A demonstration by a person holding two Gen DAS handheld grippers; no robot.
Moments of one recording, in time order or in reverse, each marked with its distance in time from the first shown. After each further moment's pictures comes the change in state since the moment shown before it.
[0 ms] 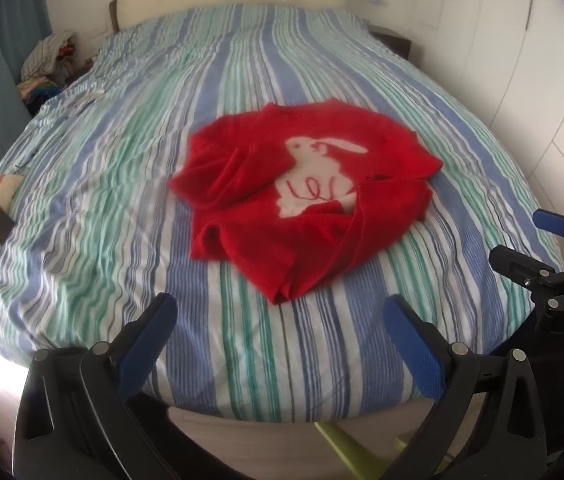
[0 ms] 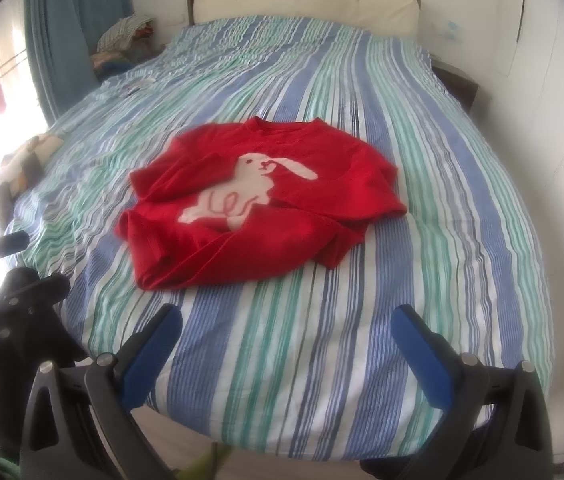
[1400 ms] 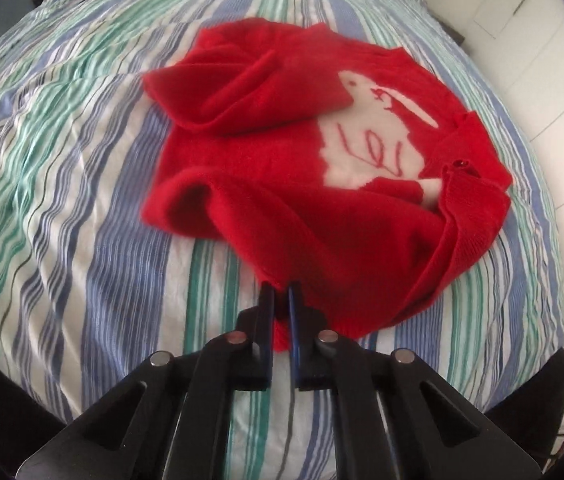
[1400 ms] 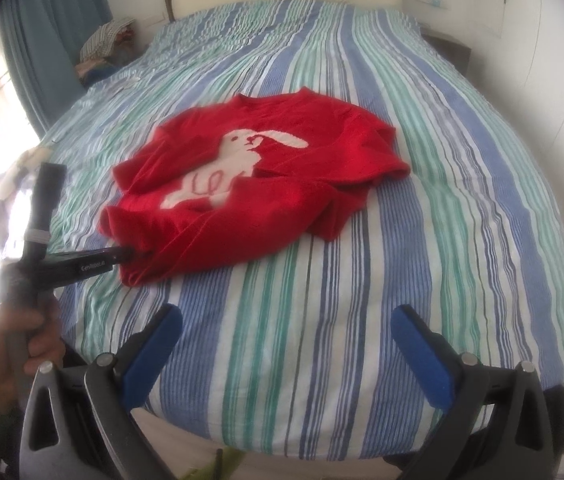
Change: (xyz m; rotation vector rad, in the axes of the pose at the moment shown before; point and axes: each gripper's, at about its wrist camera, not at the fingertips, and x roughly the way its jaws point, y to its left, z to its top) left arm 0.136 0.043 0.001 -0.271 0.197 -0.124; right arm 0.036 -0.020 -0.017 0.092 0.050 0.028
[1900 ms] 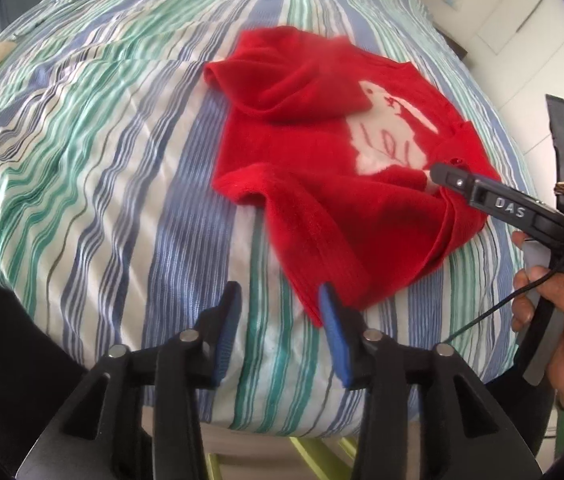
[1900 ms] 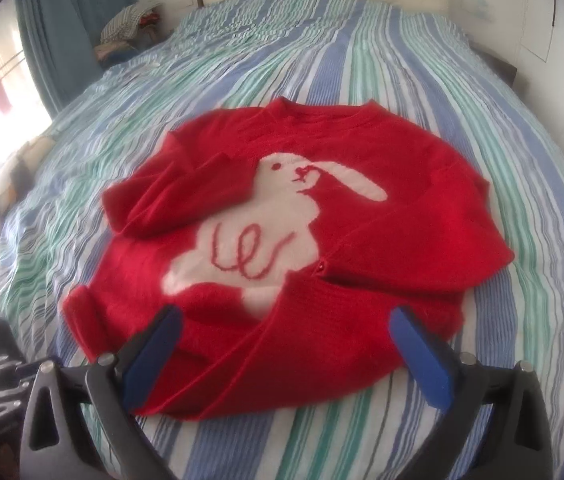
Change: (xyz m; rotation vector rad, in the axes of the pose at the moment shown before) left arm -0.039 0.035 -0.027 -0.049 -0.018 -0.004; right arm 0.119 0.062 0.092 -0.099 0.022 0.051
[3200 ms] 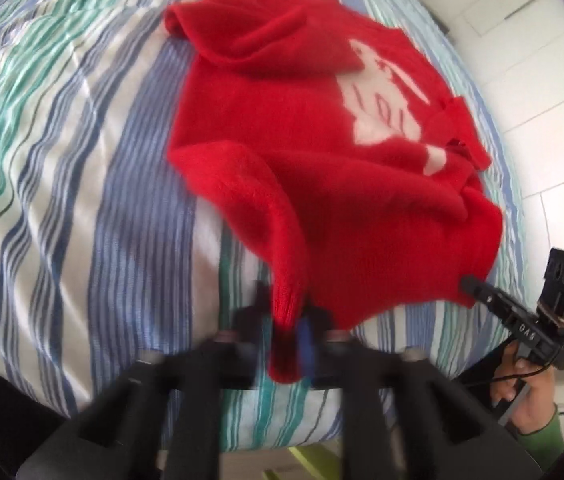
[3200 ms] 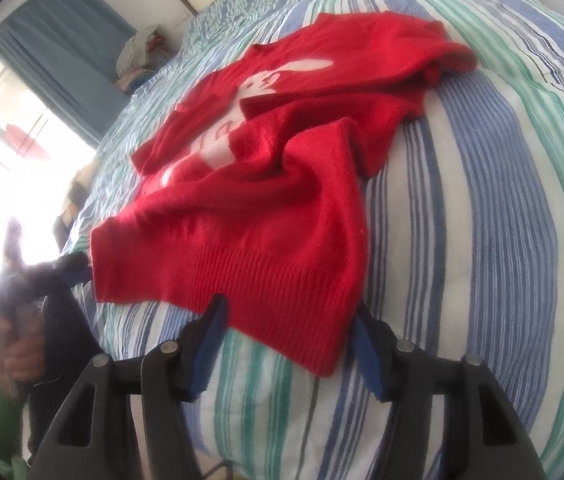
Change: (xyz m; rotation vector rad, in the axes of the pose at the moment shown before) left arm 0.058 0.000 0.008 0.020 0.204 -0.144; right arm -0.012 -0.089 -0.125 0.210 0.073 0.357
